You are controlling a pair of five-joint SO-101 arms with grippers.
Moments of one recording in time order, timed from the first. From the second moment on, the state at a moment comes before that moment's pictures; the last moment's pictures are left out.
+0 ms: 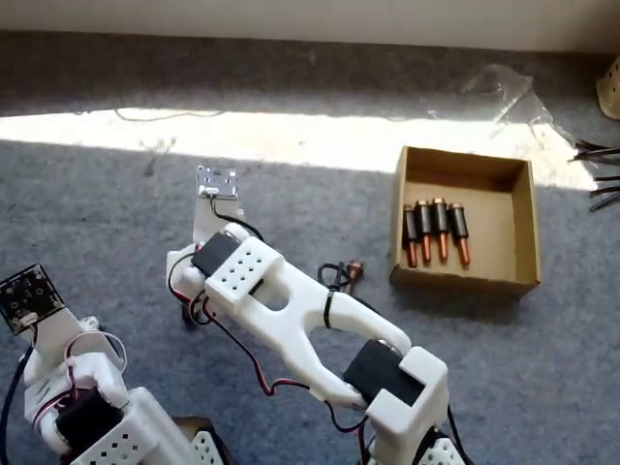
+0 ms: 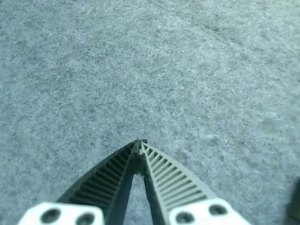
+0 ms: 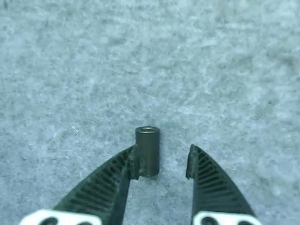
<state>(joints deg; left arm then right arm) -48.4 -104.0 85.0 72.8 -2.9 -58.4 13.9 2.2 57.3 -47.0</state>
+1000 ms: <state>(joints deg) -48.4 -104.0 85.0 72.8 -2.9 -60.6 23.1 2.2 46.5 -47.0</state>
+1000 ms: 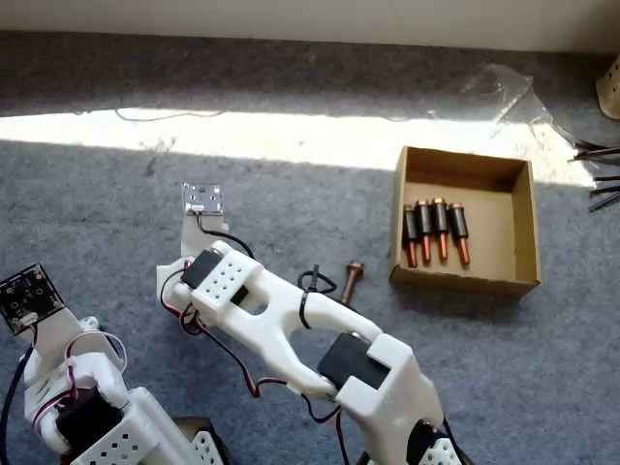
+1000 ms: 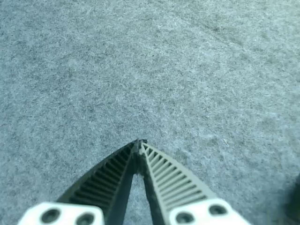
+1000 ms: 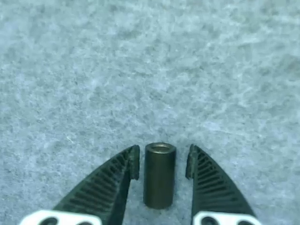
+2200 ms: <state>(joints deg) -48.4 -104.0 85.0 72.8 -2.9 -62.9 23.1 2.2 50.0 -54.7</state>
